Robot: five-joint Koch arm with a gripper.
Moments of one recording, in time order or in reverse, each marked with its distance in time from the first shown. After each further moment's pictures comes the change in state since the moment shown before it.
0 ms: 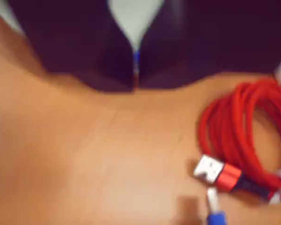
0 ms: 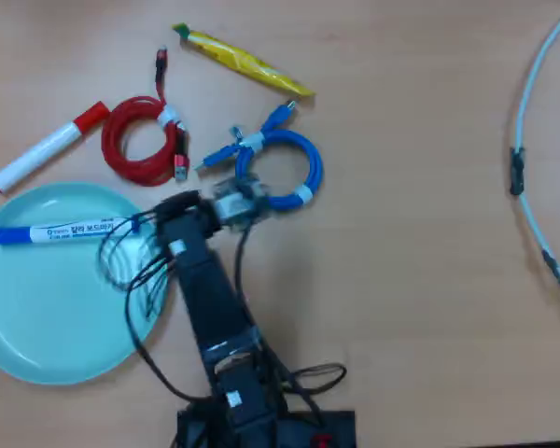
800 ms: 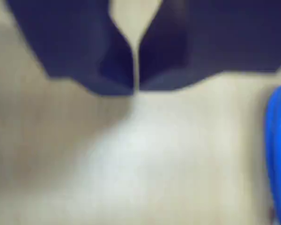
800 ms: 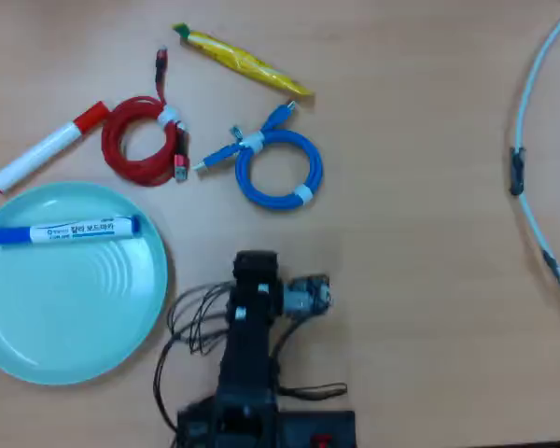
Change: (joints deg) arm 23.9 20.0 63.1 -55.0 0.1
